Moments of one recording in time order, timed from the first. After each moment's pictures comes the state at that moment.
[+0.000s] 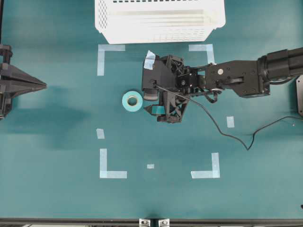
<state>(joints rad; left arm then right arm) 0.00 -1.30 1.53 -0.03 0.02 -0.02 0.00 0.23 0.46 -0.01 0.12 0.24</state>
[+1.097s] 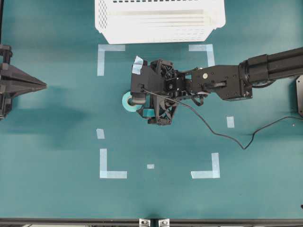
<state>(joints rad) 0.00 -1.30 1.53 -0.03 0.02 -0.02 0.01 0.34 0.38 -0.01 0.12 0.25</state>
